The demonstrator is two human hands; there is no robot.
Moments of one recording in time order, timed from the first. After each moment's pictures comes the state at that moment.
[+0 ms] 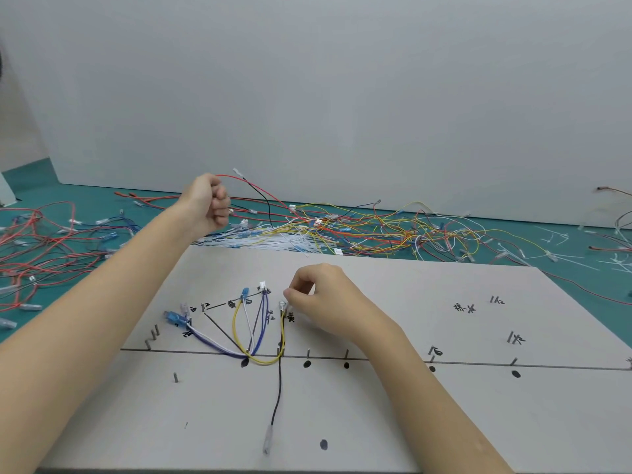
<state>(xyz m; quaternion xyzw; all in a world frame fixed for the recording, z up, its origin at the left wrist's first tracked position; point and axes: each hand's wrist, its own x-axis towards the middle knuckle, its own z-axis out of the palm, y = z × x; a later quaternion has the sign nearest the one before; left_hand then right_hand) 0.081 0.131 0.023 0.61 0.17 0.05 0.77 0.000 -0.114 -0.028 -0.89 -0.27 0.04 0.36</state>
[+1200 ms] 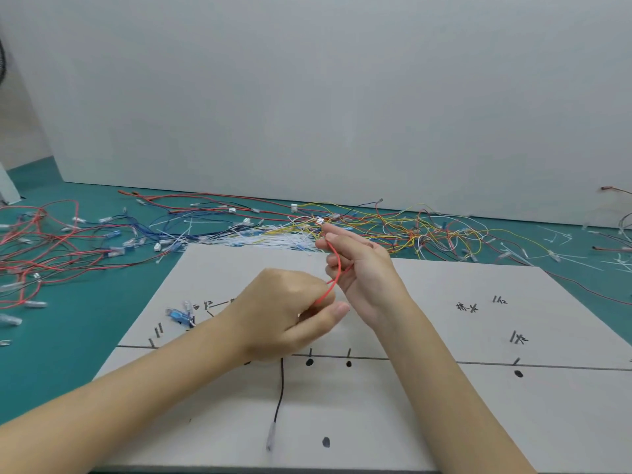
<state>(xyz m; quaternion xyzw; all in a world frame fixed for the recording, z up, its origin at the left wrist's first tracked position) -0.061 0.012 -0.012 0.85 -0.38 0.30 0.23 0.004 -0.126 0.003 -0.50 -0.05 0.13 0.85</state>
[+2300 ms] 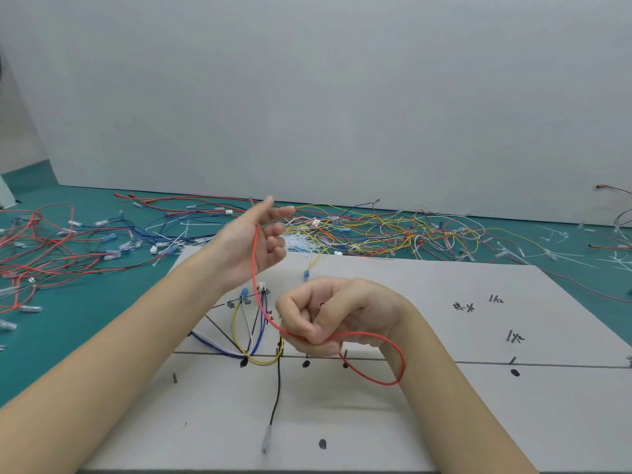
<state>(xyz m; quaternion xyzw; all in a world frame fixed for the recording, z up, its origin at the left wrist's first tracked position) 0.004 0.042 0.019 0.51 0.05 -0.05 0.86 -0.022 -0.135 0.012 -0.48 -0.44 0.52 0.55</state>
